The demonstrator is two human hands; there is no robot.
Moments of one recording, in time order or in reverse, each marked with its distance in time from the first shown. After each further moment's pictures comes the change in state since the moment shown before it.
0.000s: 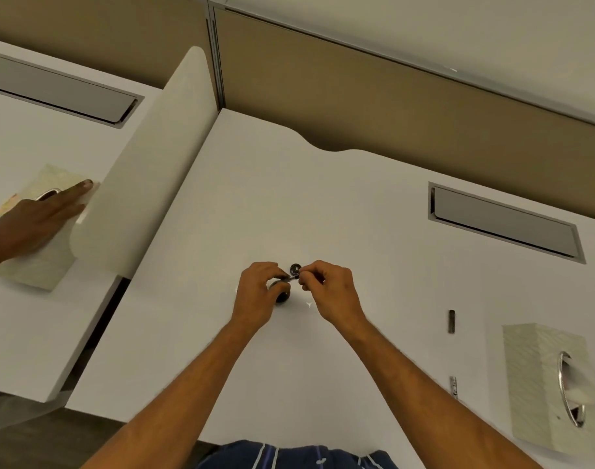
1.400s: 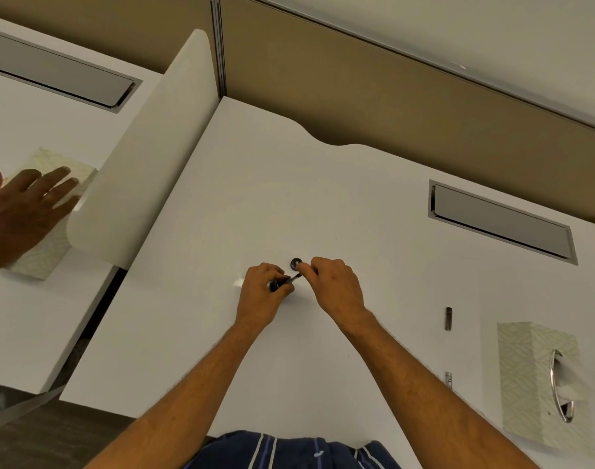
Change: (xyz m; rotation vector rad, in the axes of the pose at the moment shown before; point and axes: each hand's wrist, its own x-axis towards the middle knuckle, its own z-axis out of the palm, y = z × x) left_hand -0.010 -0.024 0.022 -0.147 -0.005 -0.098; right_hand 0.013 -0.002 0.007 -0.589 -0.059 -0.013
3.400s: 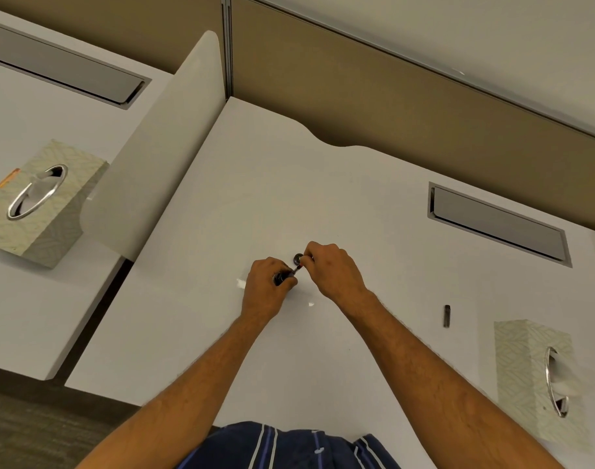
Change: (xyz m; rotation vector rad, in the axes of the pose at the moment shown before) left_hand -0.002 -0.006 0.003 0.042 0.023 0.039; right_hand 0.008 -0.012 -0.008 -0.186 -0.054 -0.140
